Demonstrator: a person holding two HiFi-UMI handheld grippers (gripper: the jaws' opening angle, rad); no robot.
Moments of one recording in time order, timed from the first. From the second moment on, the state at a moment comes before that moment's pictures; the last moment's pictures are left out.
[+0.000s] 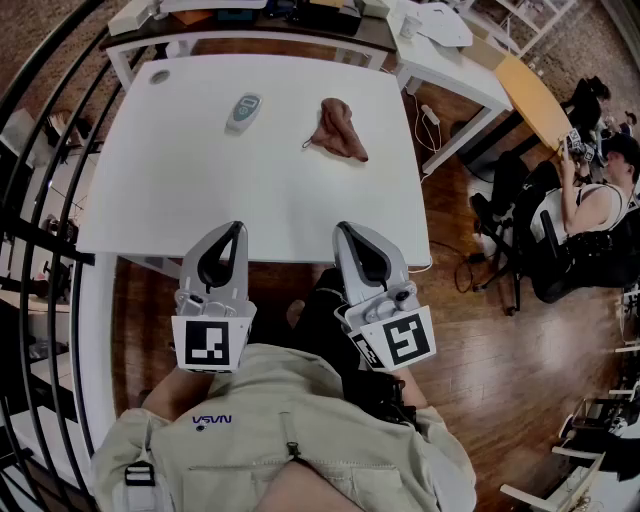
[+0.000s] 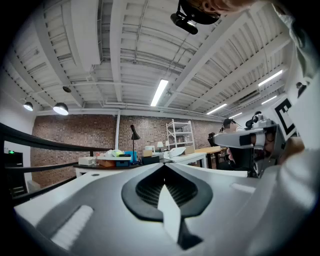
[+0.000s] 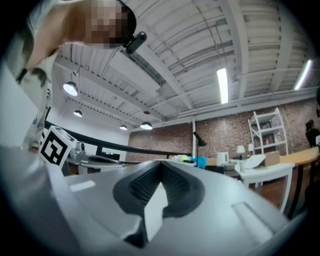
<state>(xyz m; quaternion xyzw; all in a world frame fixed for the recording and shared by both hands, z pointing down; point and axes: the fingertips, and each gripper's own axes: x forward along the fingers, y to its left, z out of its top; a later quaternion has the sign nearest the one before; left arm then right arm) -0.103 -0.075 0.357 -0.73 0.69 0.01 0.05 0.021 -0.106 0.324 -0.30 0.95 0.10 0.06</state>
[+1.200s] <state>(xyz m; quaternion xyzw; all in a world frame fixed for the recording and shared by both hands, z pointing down) -0.177 -0.211 0.325 -0.73 0.67 -0.08 0.05 -0.001 -0.239 0.266 -0.37 0.91 0.18 -0.03</state>
